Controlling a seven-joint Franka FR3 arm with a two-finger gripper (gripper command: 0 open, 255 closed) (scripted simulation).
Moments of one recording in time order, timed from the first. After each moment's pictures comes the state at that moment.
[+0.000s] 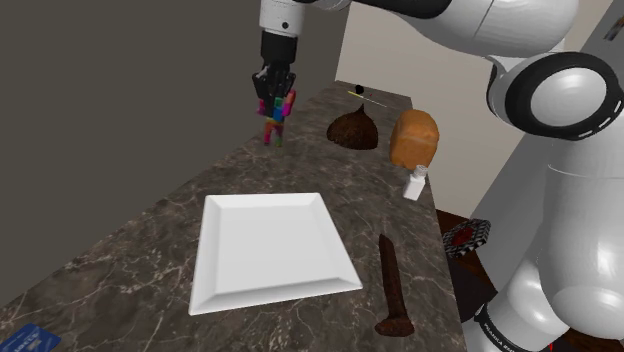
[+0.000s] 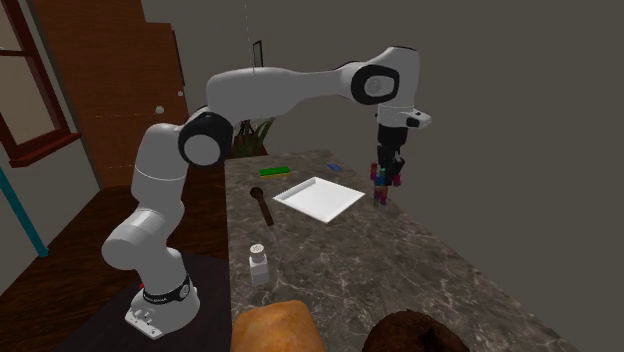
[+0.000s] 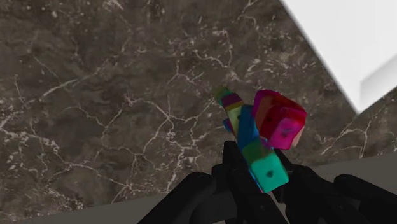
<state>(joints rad) 0.27 0.42 0.20 -1.09 -0.06 1.52 0.08</state>
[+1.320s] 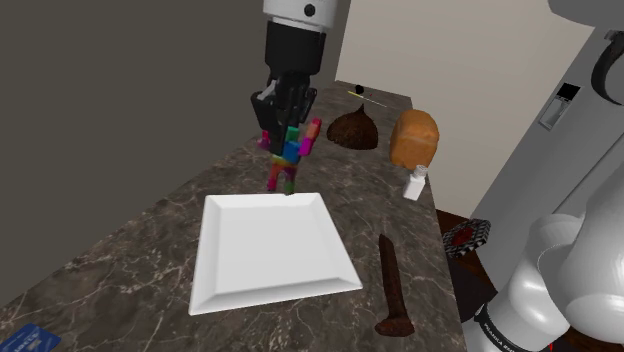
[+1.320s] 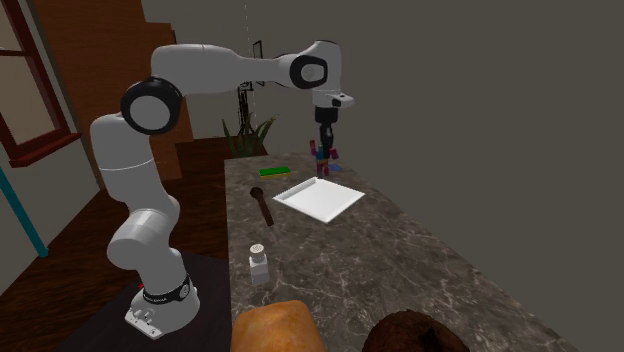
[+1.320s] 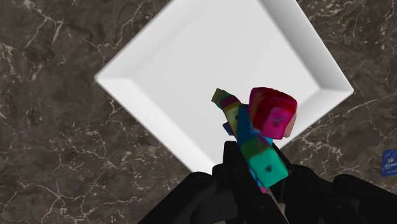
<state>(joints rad) 0.41 -0.01 0.33 -1.61 0.02 1.63 0.37</state>
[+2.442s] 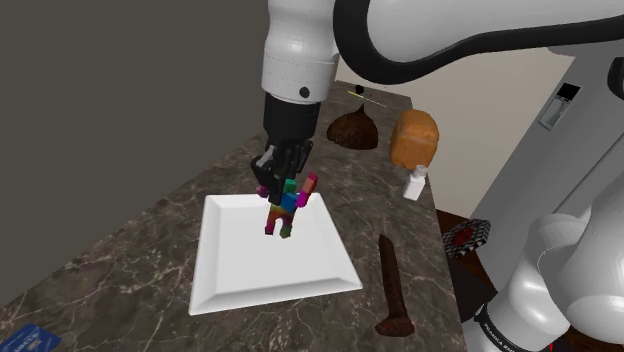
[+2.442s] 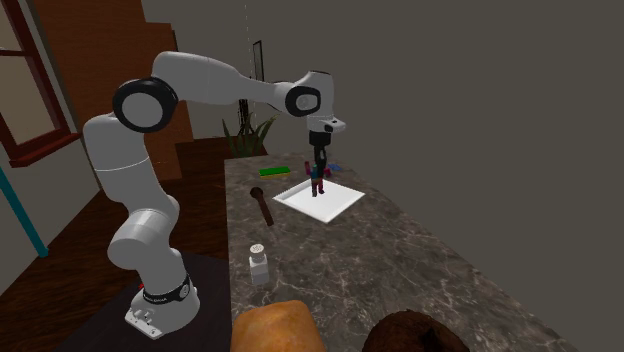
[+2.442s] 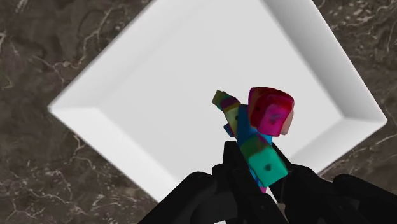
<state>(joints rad) 0.43 -0.06 0.35 -1.88 0.03 1.84 0.40</state>
